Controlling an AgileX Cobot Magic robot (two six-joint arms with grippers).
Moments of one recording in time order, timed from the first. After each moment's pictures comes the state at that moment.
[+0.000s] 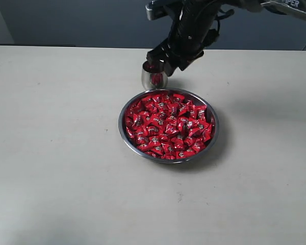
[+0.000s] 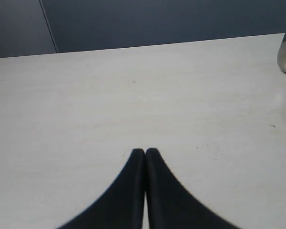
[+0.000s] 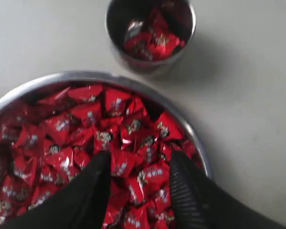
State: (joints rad) left arm 0.11 0.00 0.01 0.03 0.34 0.03; right arm 0.60 2.15 -1.87 0.07 1.04 -0.14
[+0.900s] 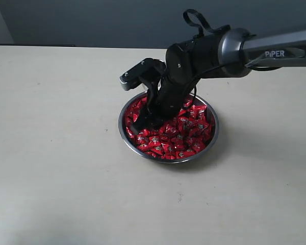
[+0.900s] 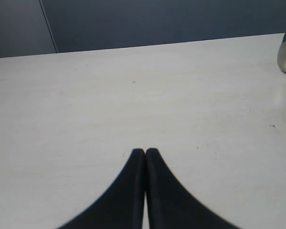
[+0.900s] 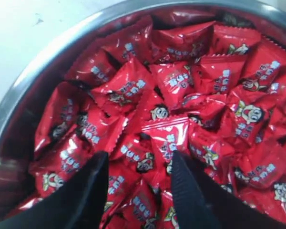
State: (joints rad) left arm 0.11 0.00 0.01 0.03 0.34 0.03; right arm 0.78 2.07 -1.38 0.10 0.59 -0.29
